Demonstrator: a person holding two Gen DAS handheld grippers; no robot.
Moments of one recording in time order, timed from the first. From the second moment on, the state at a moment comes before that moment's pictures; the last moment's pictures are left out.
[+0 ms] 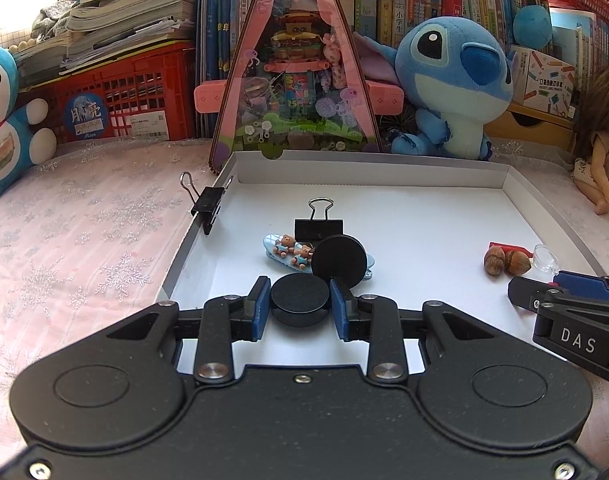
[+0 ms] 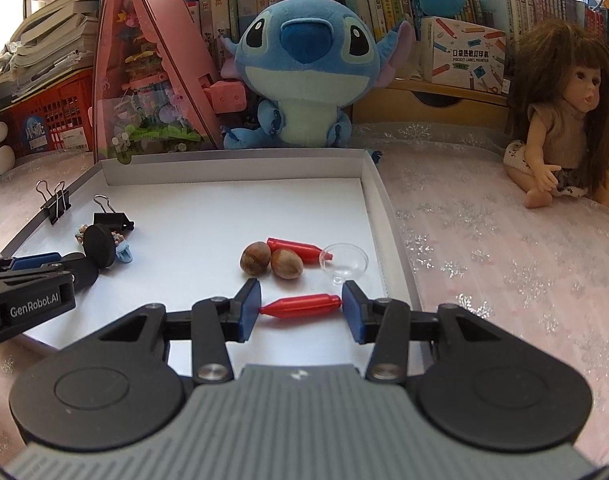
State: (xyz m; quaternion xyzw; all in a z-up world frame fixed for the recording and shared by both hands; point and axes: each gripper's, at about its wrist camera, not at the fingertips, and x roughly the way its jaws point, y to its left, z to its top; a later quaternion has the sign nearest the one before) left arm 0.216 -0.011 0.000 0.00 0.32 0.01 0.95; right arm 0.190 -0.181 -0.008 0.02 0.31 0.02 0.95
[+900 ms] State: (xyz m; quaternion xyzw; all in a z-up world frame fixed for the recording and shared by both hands) left arm 0.177 -0.010 0.034 0.01 0.27 0.01 0.96; right arm 0.163 -0.193 0.006 0.03 0.27 0.04 0.96
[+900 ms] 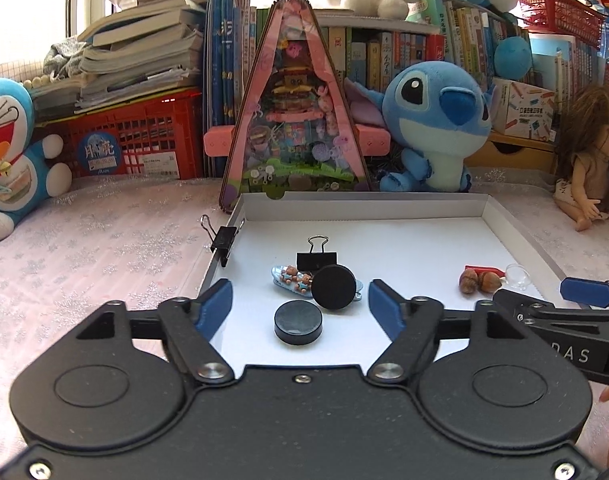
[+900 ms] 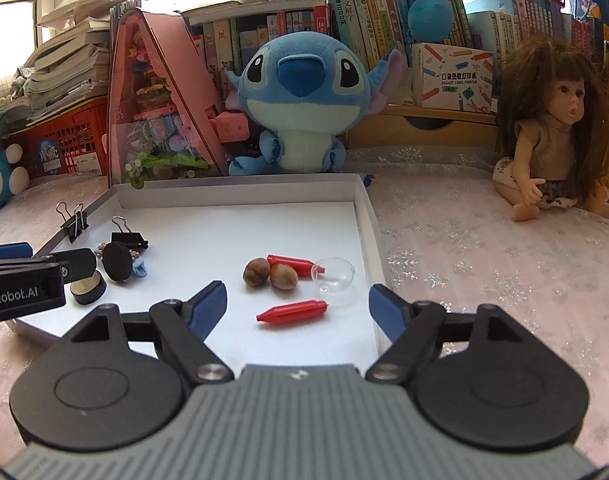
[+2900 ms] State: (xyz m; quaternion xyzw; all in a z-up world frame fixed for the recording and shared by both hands) left arm -0.006 -0.010 -0.007 0.05 0.29 -0.18 0.94; right arm -0.015 -0.183 -0.018 -0.09 0.25 0.20 0.94
